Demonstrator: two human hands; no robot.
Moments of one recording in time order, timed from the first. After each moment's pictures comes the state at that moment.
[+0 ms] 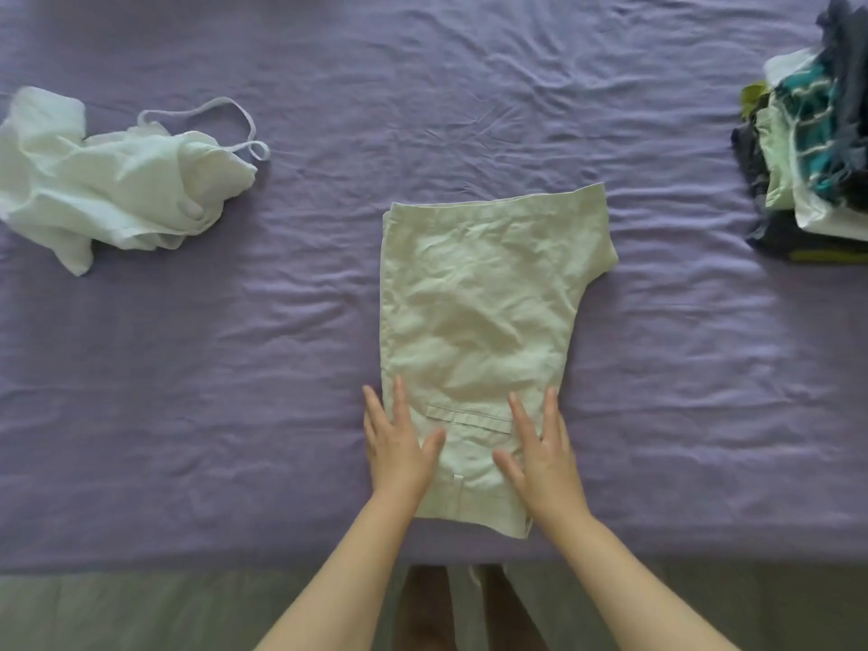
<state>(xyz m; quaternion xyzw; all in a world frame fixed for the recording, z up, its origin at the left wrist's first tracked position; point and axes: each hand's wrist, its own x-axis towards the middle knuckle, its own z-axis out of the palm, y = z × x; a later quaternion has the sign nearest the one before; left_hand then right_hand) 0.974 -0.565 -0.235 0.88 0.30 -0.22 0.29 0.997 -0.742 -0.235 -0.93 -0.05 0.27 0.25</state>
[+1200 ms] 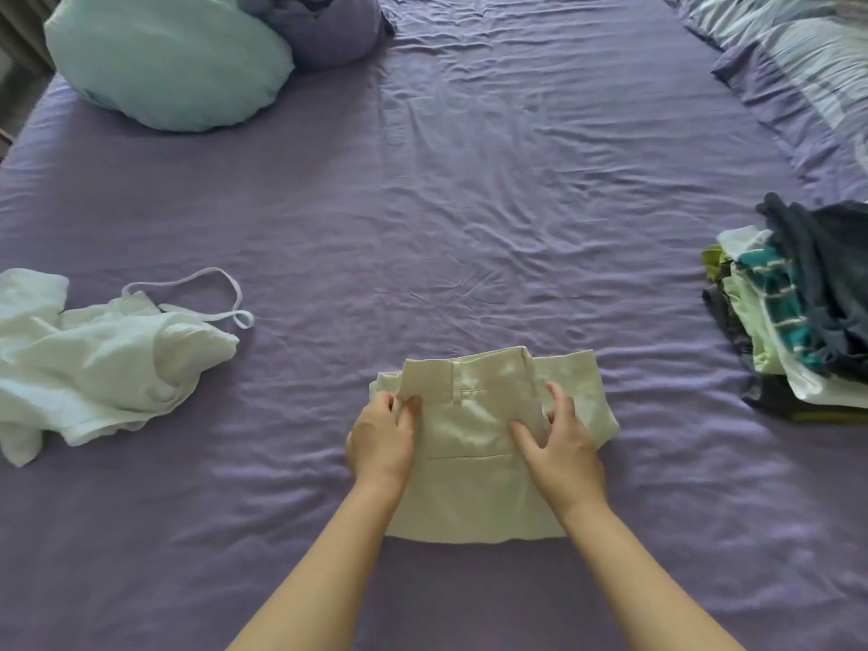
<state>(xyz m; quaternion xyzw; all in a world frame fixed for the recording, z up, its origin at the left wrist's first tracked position) 1.201 -0.506 -0.207 0.88 0.33 -0.06 0.35 1.214 -0.702 -0.206 -0.91 0.10 0.11 0.39</state>
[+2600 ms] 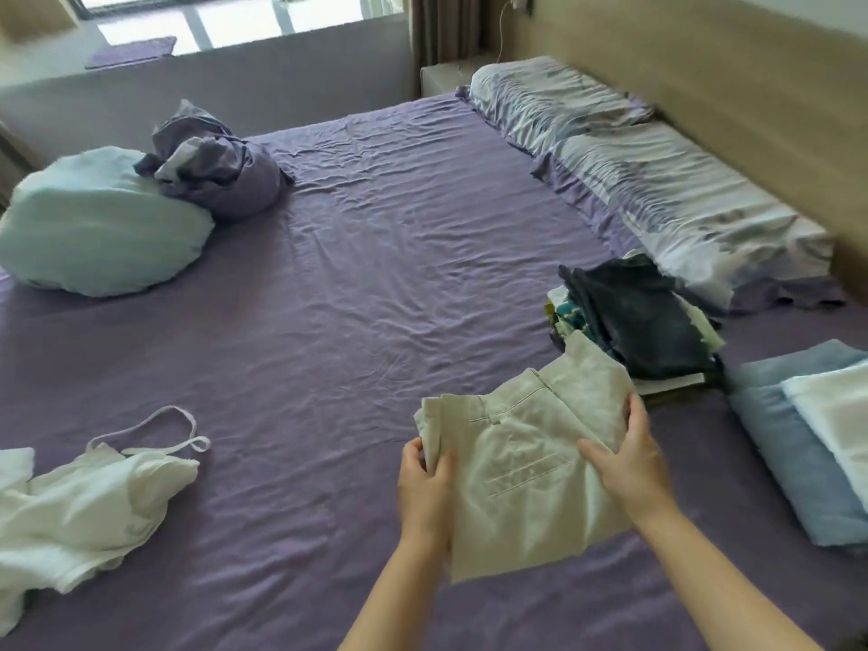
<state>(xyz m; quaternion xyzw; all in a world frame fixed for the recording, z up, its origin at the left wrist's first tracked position) 1.179 -0.644 -0.073 0.69 0.27 -0.08 0.66 1.184 -0.868 -0.060 -0.87 0.24 0.00 0.44</state>
